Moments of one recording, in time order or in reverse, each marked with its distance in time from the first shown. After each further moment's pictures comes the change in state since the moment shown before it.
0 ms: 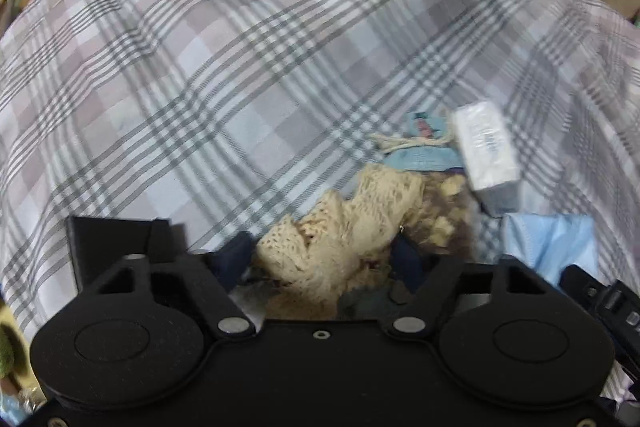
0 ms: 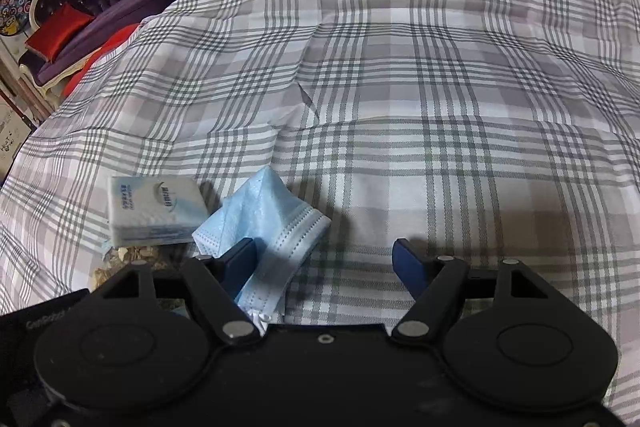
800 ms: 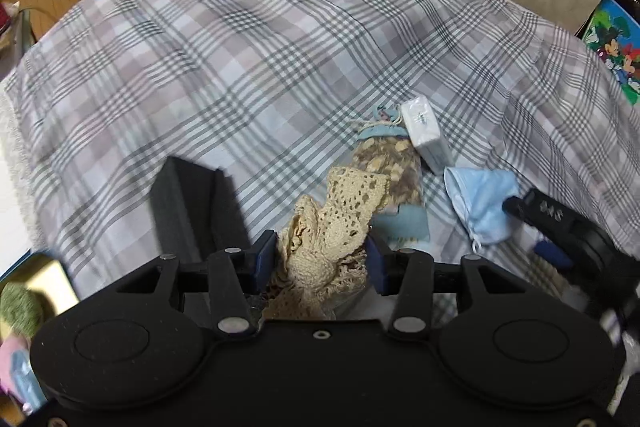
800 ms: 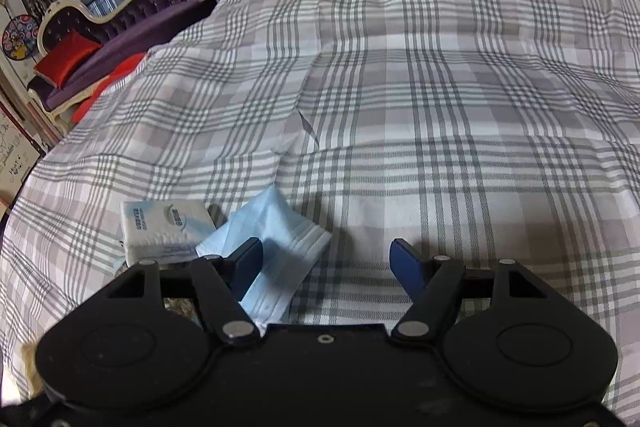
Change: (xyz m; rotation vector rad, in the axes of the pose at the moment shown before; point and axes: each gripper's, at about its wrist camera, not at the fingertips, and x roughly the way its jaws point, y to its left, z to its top) left arm -0.105 0.020 -0.053 0.005 -0.084 -0.050; right arm -0.017 -0.010 -0.004 0.031 -0.094 0.029
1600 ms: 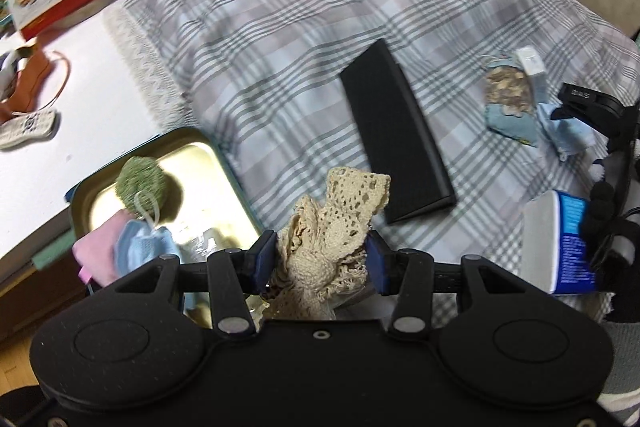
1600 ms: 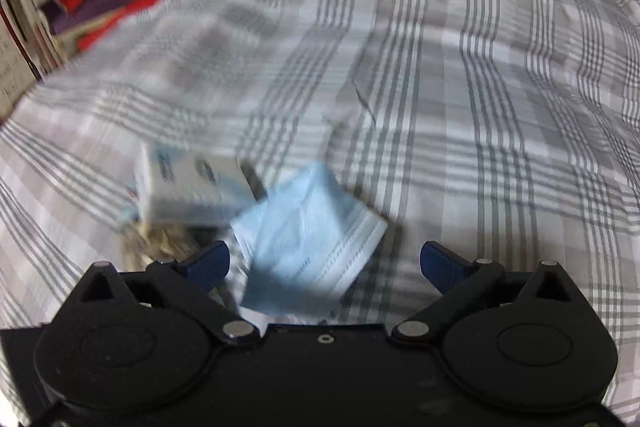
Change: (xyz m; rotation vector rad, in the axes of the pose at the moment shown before) left arm -0.066 0.106 -0.101 -0.115 0.035 0.160; right arm 0.028 0.057 -0.008 -0.203 0.107 -0.070
